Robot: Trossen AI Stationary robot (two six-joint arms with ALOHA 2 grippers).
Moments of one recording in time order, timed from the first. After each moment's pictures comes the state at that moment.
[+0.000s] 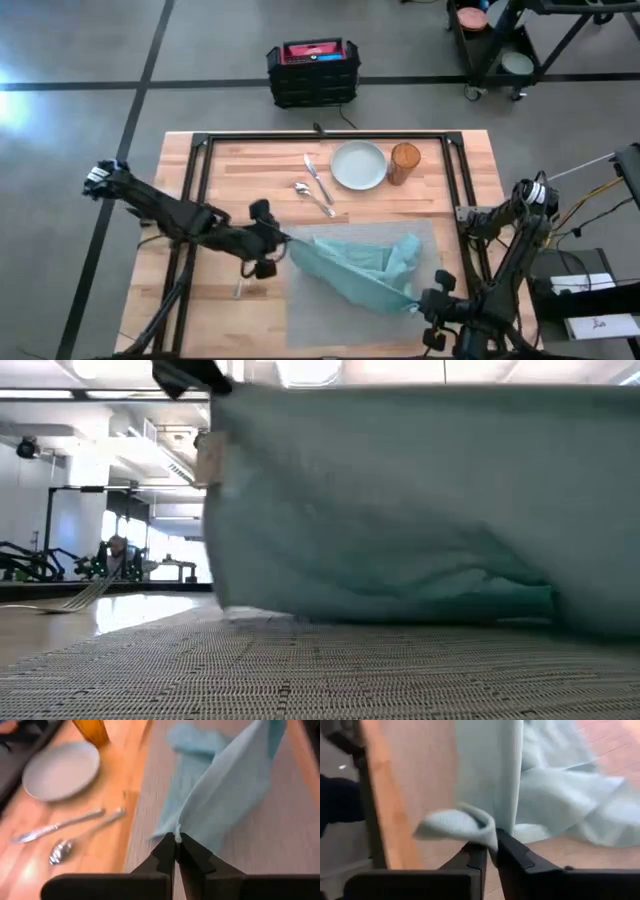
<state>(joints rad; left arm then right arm) -0.43 1.23 1.07 -0.58 -0.50 -0.36 1.09 1.59 1.14 -0.96 0.59 1.44</state>
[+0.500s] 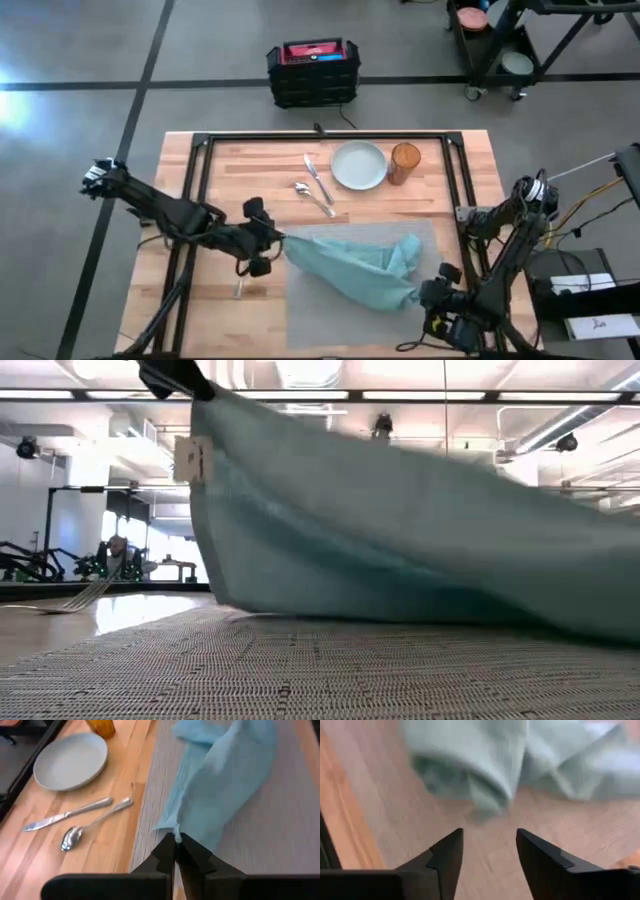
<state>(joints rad) -0.44 1.24 1.06 -0.66 -0.50 -0.39 1.09 1.59 1.02 -0.93 0.37 1.51</state>
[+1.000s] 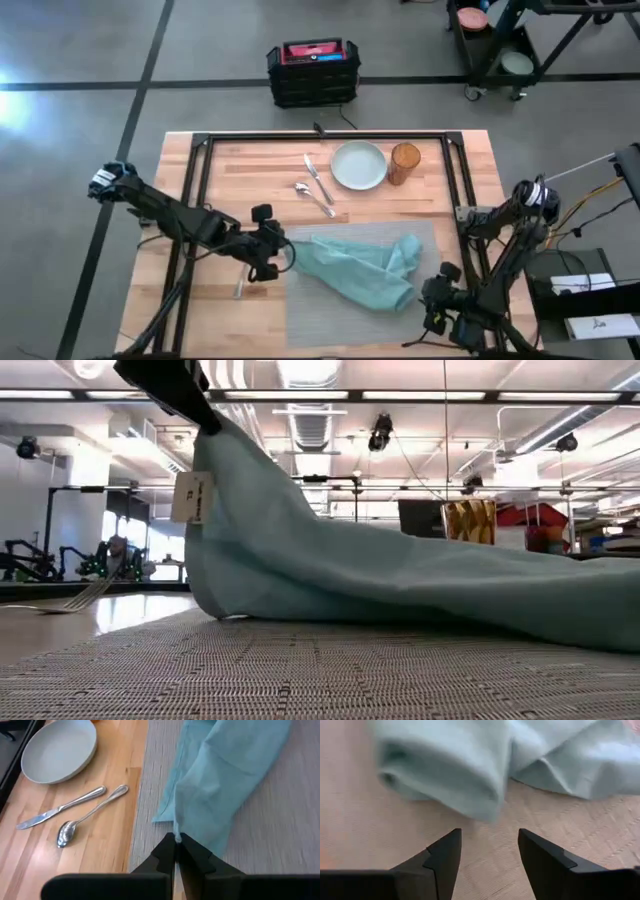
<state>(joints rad) -0.44 1.33 1.06 -0.64 -0.49 -0.35 1.13 1.64 0.89 -0.83 0.48 1.58</state>
